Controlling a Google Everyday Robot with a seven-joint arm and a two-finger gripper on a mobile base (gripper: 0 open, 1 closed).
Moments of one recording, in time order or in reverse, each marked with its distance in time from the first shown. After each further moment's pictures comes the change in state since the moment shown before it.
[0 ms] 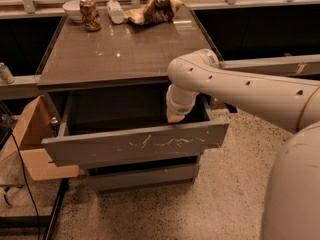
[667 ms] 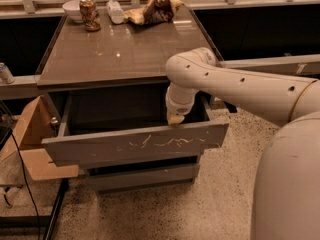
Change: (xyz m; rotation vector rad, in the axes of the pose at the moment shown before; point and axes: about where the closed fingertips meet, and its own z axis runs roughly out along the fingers) arm 0.001 0.009 0.006 -0.081 0.014 0.015
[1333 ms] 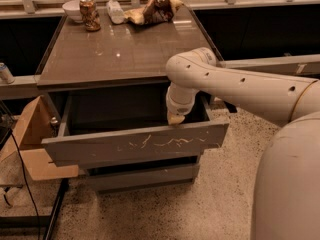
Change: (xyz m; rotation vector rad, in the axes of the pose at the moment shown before) arm 0.000 0.000 0.000 0.000 0.000 0.000
